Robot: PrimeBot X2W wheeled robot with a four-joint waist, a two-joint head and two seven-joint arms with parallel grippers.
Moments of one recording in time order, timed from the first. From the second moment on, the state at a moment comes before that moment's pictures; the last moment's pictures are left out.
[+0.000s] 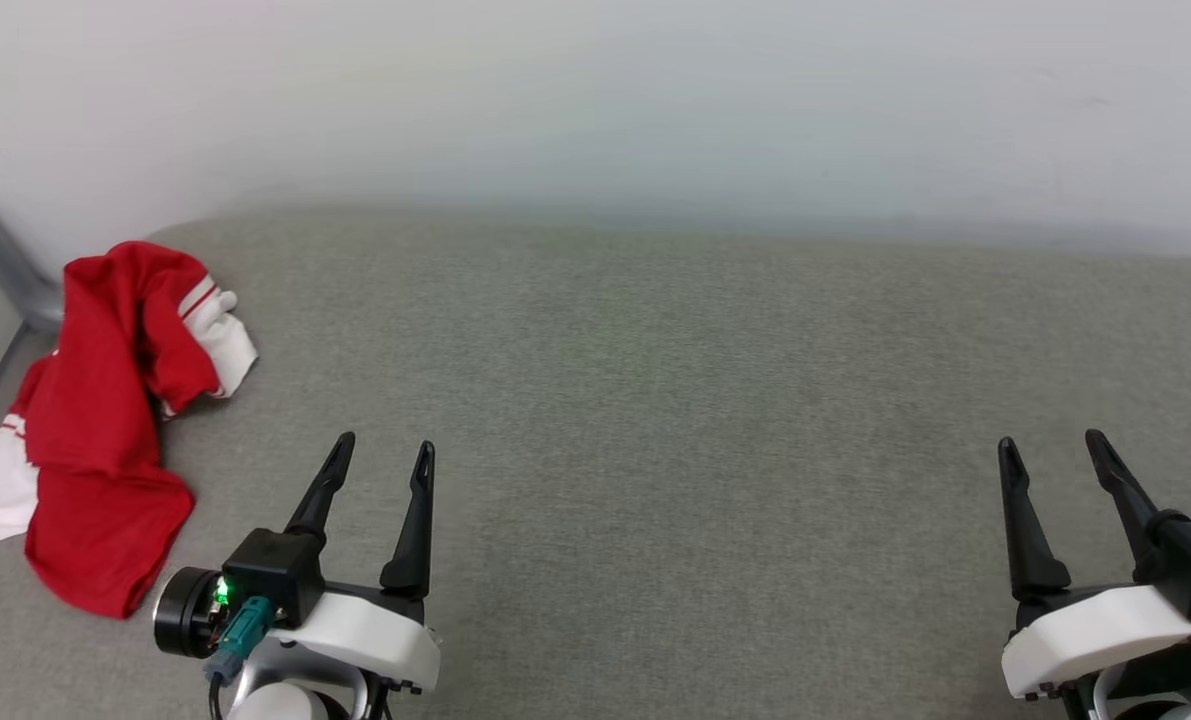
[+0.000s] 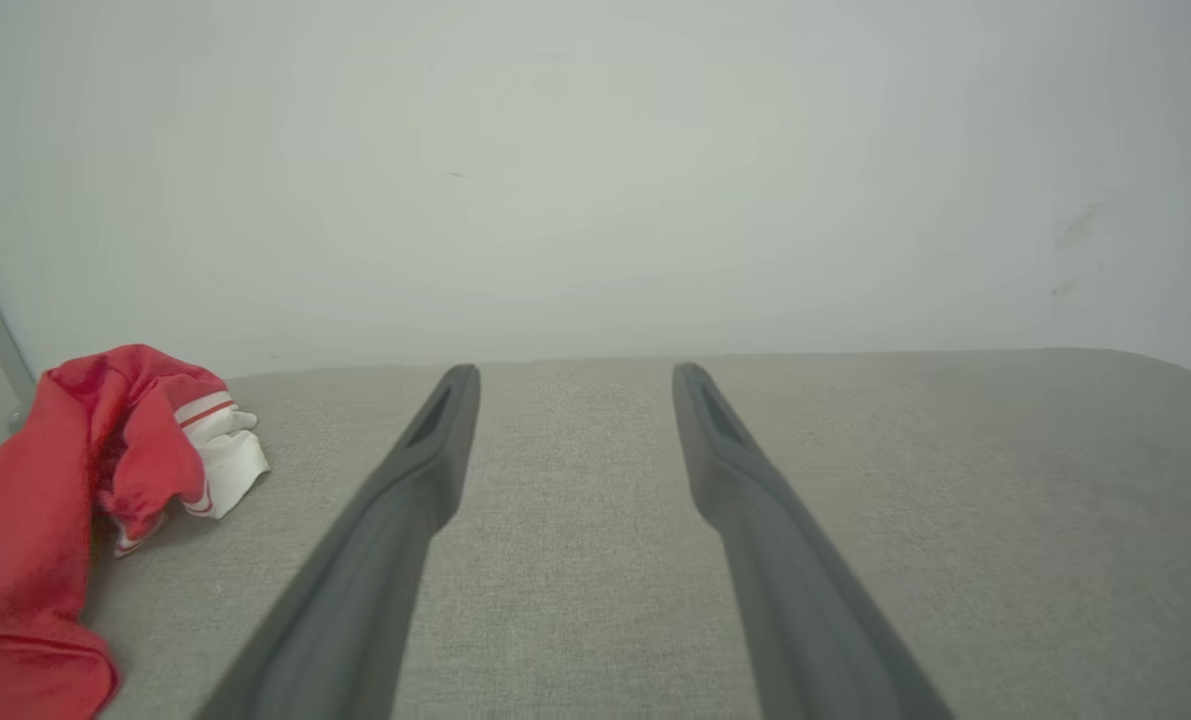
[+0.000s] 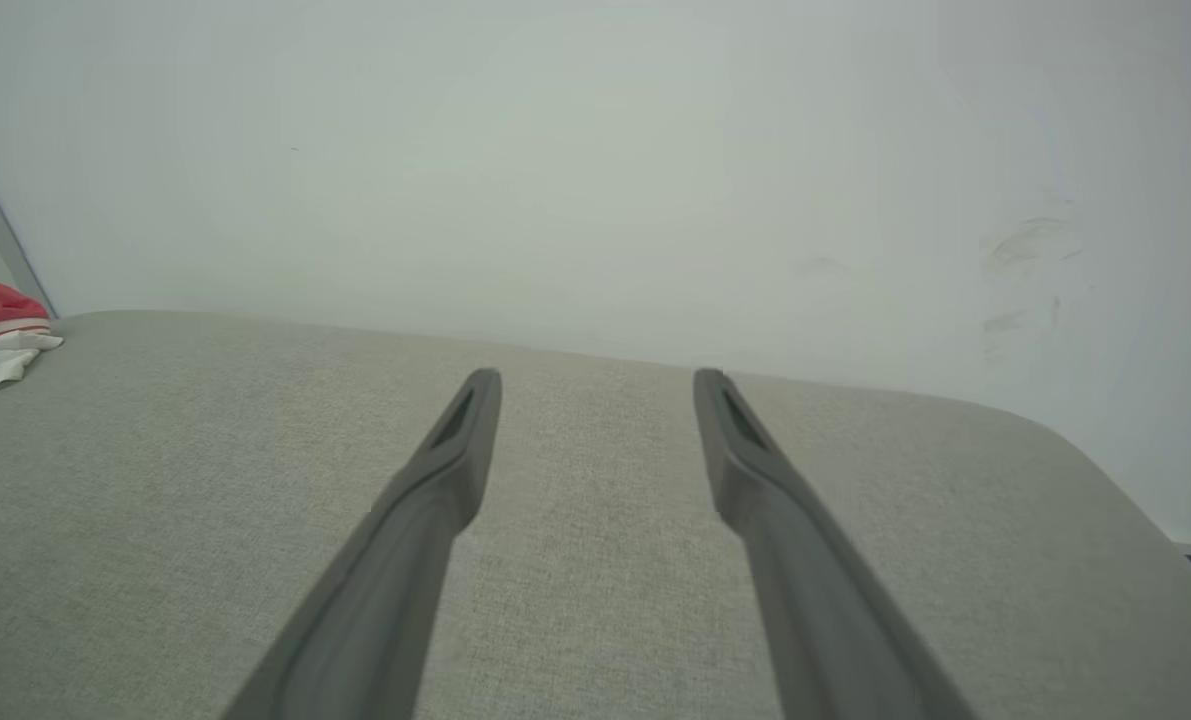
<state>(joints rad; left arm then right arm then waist) -0.09 0.09 -0.08 0.15 -0.12 -0.11 -0.26 0.03 -0.05 -0.11 -0.11 0.05 0.13 -0.01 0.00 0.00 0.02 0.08</state>
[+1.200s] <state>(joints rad) -0.10 0.05 0.06 0.14 -0.15 -0.11 -0.26 -0.04 -0.05 0.02 -0.10 0.03 0.13 -0.01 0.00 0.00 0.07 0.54</state>
